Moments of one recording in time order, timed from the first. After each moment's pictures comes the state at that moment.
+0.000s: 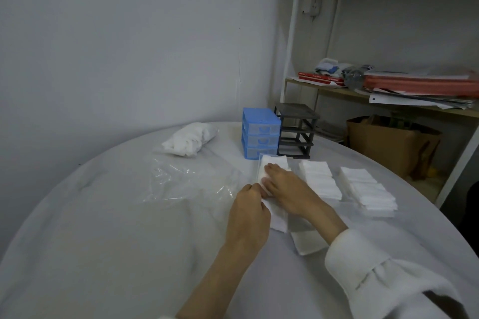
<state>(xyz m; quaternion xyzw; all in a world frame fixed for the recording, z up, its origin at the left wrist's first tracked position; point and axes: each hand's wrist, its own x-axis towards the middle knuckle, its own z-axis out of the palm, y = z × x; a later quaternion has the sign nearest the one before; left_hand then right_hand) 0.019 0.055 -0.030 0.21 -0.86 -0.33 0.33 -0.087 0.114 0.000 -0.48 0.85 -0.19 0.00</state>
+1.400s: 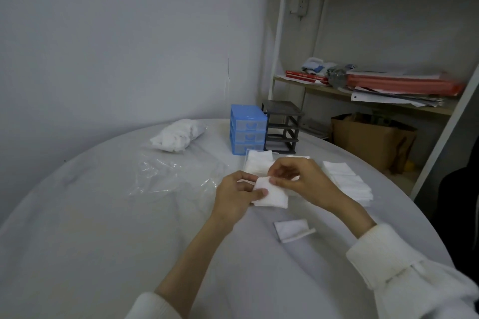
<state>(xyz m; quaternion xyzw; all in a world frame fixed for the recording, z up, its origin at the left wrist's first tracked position) 0.019 0.052 -0.010 0.19 -0.67 -0.68 0.23 -0.093 0.172 0.025 -0.53 0.76 -0.37 0.01</state>
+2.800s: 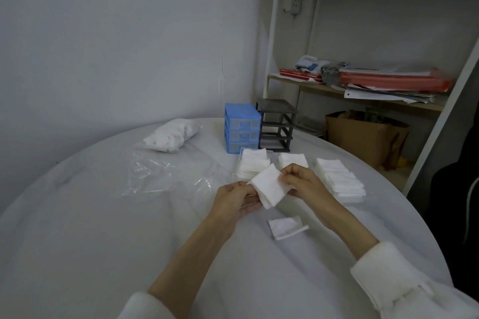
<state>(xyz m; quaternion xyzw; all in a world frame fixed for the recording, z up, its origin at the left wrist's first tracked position) 0.016 0.065 -0.013 0.23 -0.53 -0.79 0.19 -0.084 0.181 0.002 -0.30 0.72 -0.61 0.16</state>
